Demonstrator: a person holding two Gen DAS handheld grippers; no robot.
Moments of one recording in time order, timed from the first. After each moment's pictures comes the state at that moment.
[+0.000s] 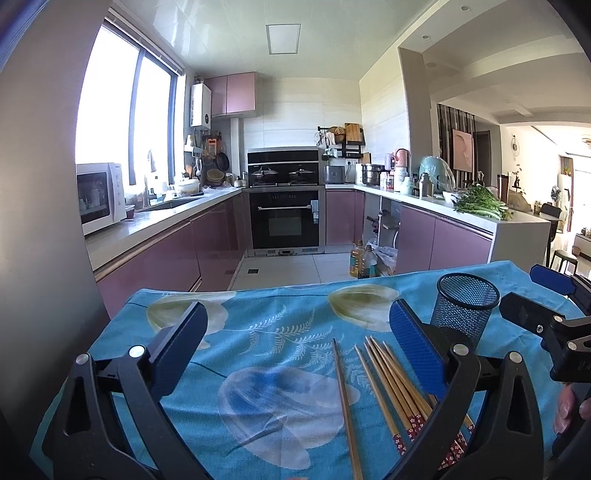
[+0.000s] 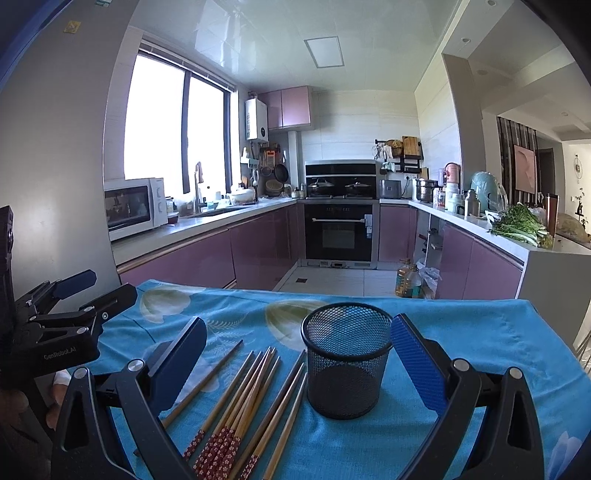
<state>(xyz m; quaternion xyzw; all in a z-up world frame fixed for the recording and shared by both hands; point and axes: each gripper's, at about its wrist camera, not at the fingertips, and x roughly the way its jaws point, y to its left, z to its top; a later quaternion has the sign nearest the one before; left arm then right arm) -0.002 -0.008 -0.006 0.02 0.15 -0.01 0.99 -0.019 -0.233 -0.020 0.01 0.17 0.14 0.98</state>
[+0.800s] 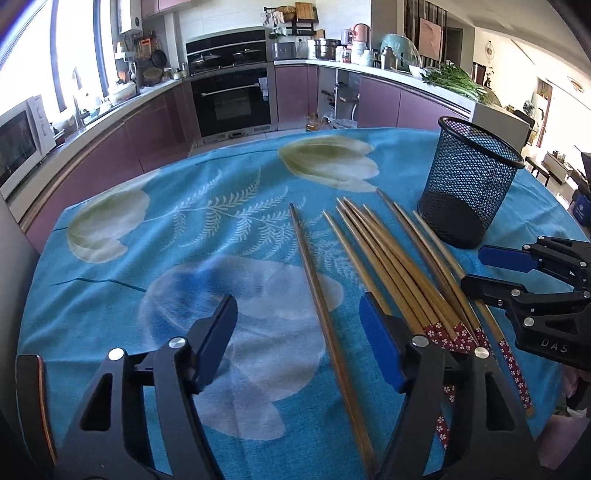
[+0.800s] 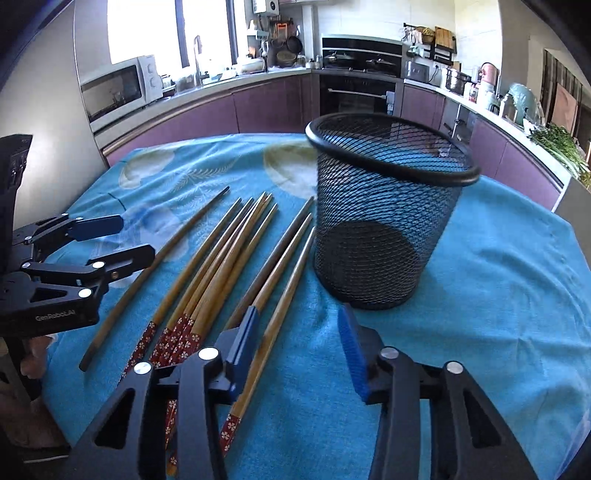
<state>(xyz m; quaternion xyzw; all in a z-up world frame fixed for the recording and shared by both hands) 0.087 -0.030 -0.101 0.07 0.39 -0.11 0.91 0.036 -0.214 -0.099 -0.04 0.42 0.16 0.89</state>
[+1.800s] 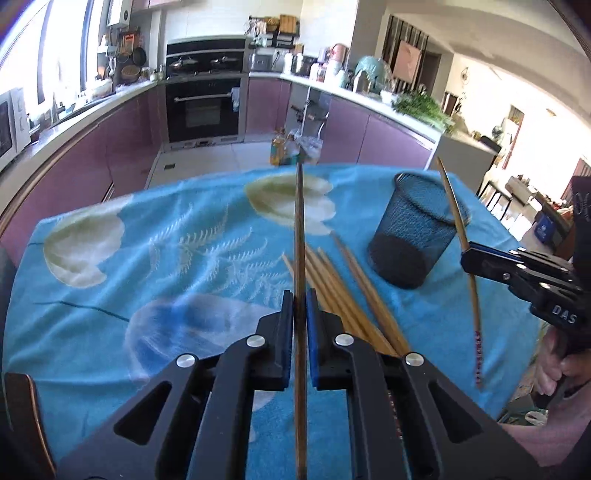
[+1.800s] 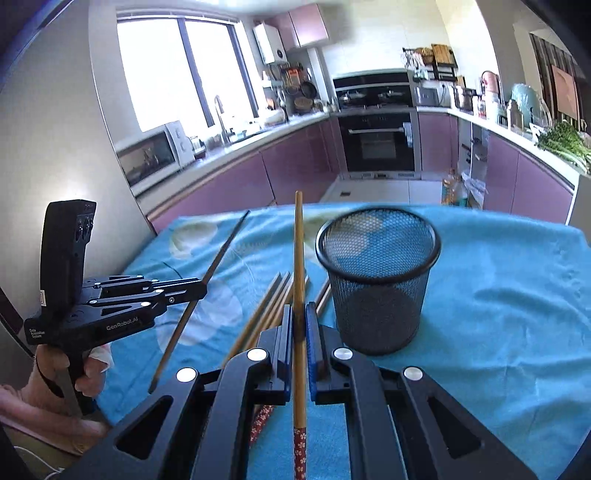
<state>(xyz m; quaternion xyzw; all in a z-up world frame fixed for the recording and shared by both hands) 0.086 -0.026 -0.050 -0.01 0.37 -0.19 0.91 0.013 -0.249 -0.029 0.06 0.31 0.23 0.92</state>
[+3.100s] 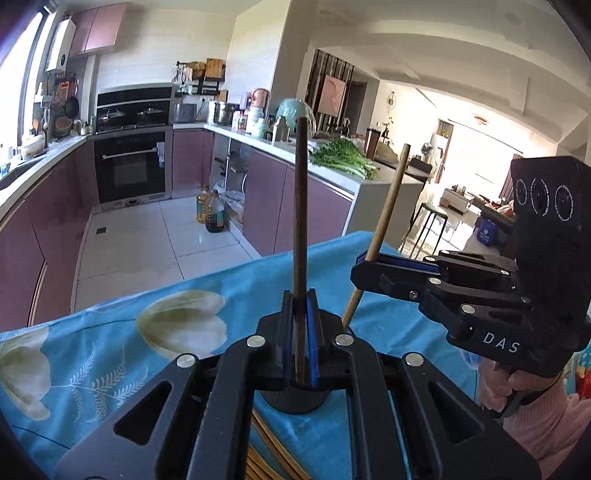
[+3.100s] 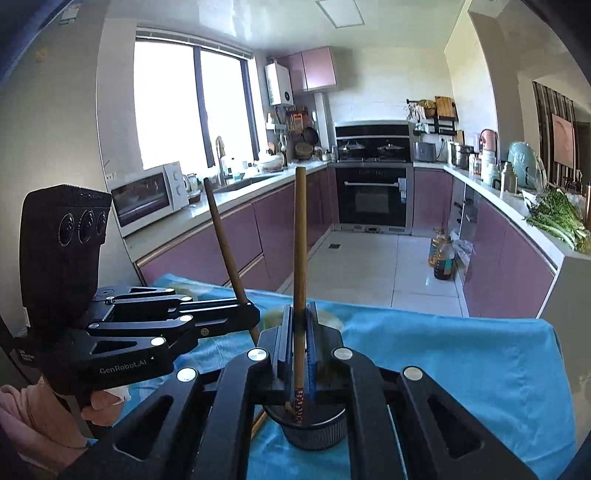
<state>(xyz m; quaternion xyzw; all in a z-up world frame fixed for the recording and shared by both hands) 0.104 -0.147 0.059 0.01 0.29 -0.32 0.90 0.064 -0.289 0.033 0.02 0.26 0.22 0.94</state>
